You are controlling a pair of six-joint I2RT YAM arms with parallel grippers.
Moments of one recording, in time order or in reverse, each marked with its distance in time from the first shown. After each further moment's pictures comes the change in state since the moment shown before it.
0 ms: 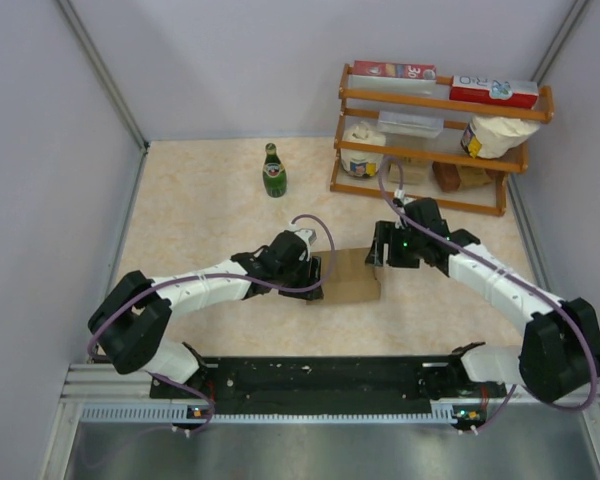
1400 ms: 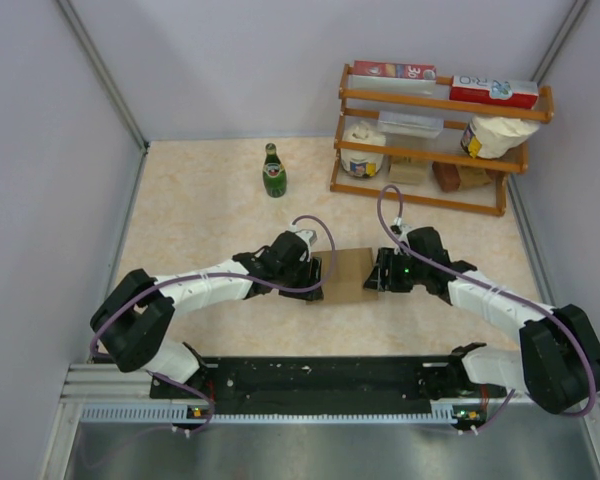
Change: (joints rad) left arm 0.000 0.015 0.001 0.004 0.002 0.001; right arm -0.001 -0.088 -0.313 0.287 -0.163 0.039
